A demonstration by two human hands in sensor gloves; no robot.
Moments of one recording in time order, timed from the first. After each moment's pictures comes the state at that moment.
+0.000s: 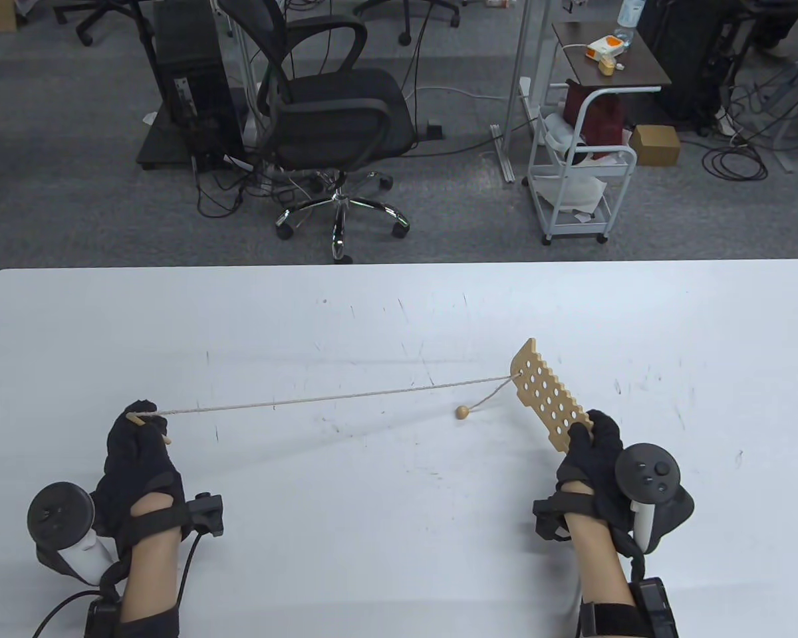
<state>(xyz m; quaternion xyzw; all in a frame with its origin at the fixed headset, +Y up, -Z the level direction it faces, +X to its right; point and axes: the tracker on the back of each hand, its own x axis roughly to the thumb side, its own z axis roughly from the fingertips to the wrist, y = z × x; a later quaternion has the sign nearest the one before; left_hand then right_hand) -0.376 -0.701 -0.284 0.24 0.16 0.58 0.76 0.244 -0.737 -0.312 -0.23 -0.19 0.86 0.42</state>
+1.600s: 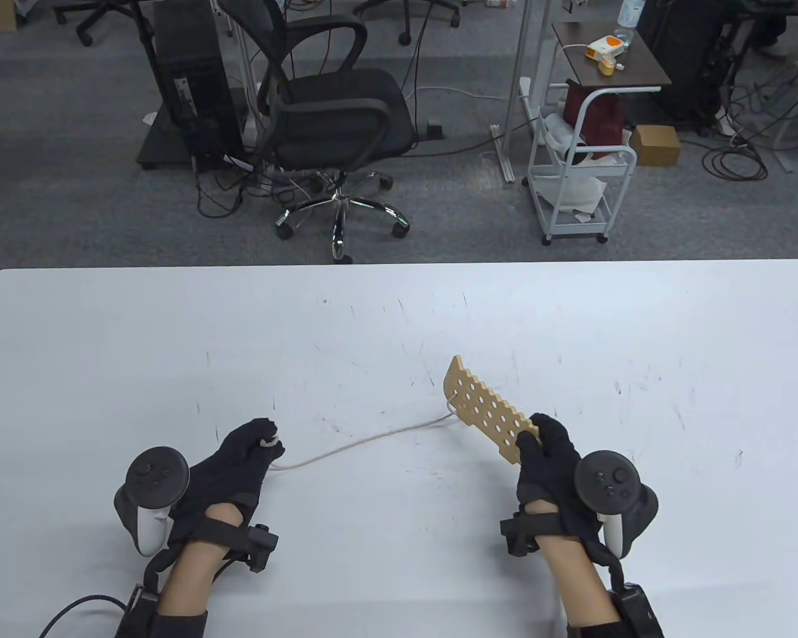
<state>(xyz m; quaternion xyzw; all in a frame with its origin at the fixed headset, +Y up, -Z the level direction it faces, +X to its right) -0.298 -0.723 -0.316 0.04 -0.01 0.49 0.87 0.190 -0.720 -0.304 -0.09 -0.18 0.88 0.43</state>
